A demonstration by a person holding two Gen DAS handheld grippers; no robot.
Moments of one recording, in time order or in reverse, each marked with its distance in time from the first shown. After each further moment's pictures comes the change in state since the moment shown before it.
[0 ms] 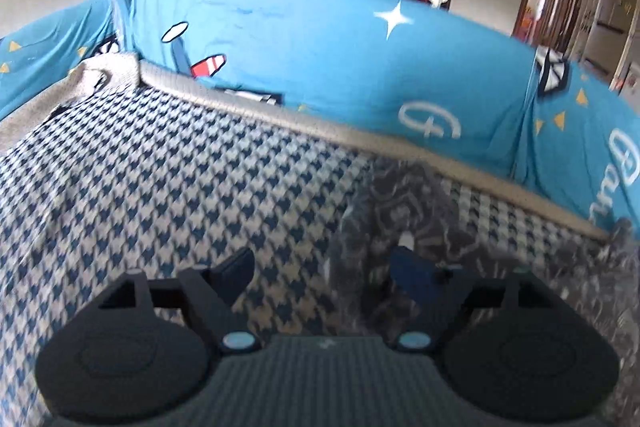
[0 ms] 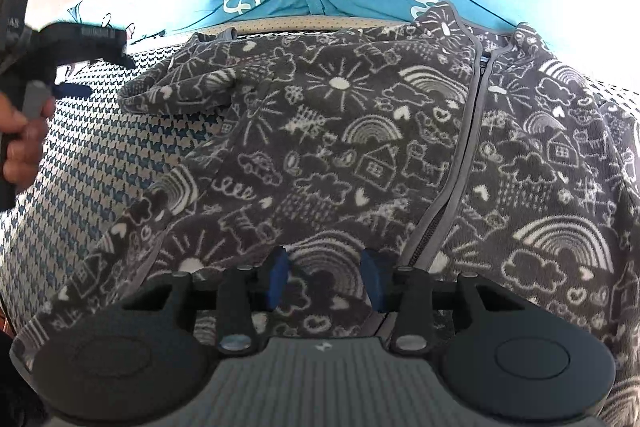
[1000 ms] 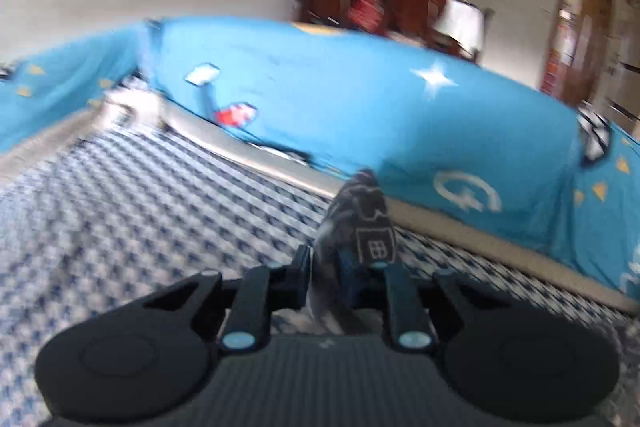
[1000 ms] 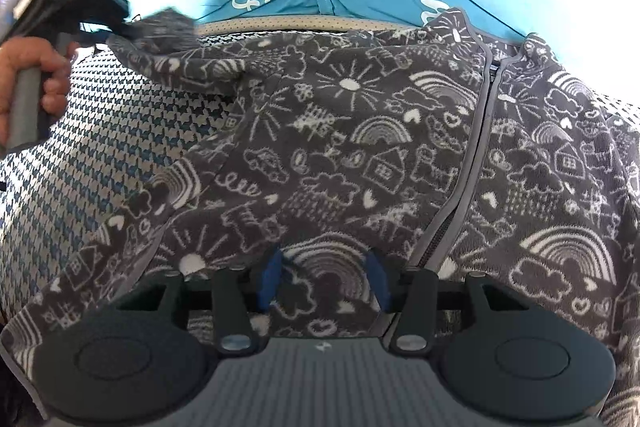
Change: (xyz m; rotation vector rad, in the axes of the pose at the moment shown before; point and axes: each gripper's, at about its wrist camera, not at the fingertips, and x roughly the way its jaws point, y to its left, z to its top) left arm 0.006 0.011 0.025 -0.075 -0.156 0.153; right arm 0.004 0.004 -0.004 -0.047 -0.014 -0.008
